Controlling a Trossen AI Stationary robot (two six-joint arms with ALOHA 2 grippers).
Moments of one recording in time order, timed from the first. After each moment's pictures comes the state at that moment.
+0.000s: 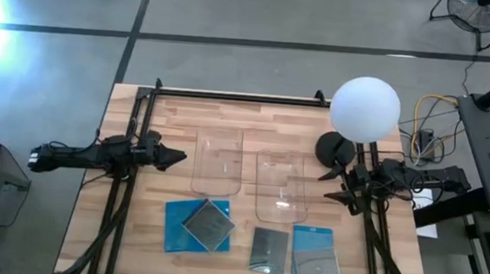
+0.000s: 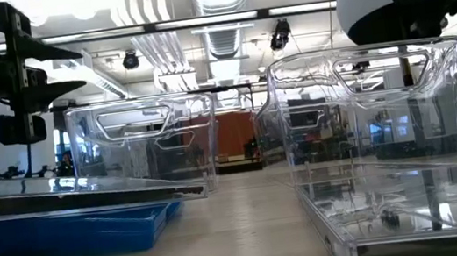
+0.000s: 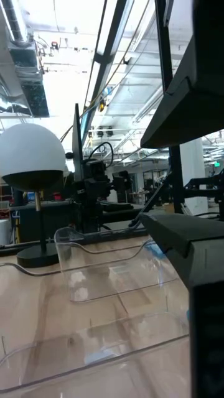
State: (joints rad) left arm 0.03 0.06 0.01 0.03 -0.09 -1.47; right arm 0.13 0.02 0.01 0.11 -0.13 0.21
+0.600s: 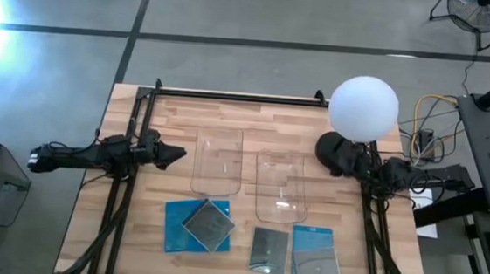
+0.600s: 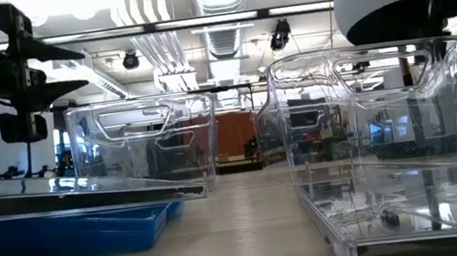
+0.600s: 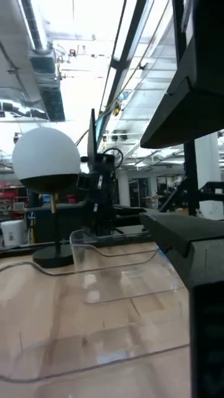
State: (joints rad) left arm 0.04 0.06 0.01 0.05 -0.14 -1.49; right arm 0.13 0.09 0.01 0.34 0.33 1.30
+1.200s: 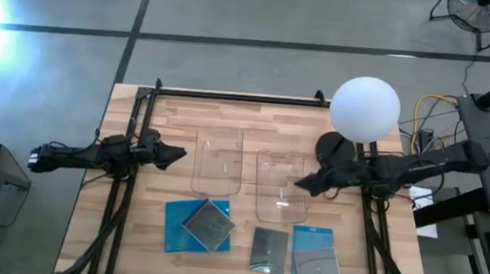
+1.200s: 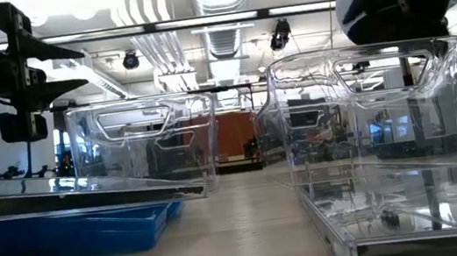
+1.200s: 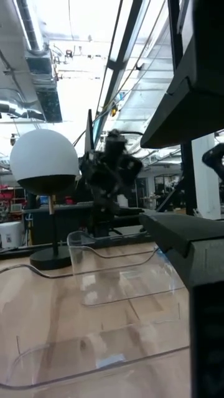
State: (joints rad) left arm 0.04 0.06 0.01 0.06 -0.14 -1.49; right arm 0.20 0.93 0.59 -0.33 0.15 1.27
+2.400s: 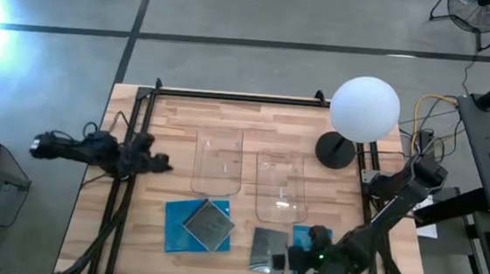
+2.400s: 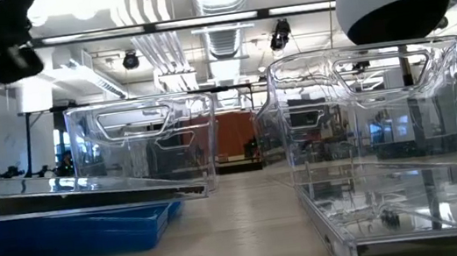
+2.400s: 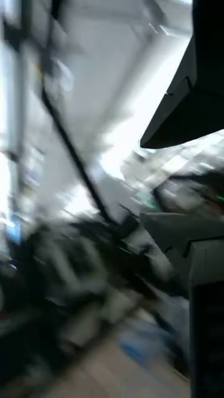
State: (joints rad) left arm -0.15 0.13 0.13 0.22 0.15 -1.19; right arm 0.86 1.69 1.20 -0.68 0.33 2.32
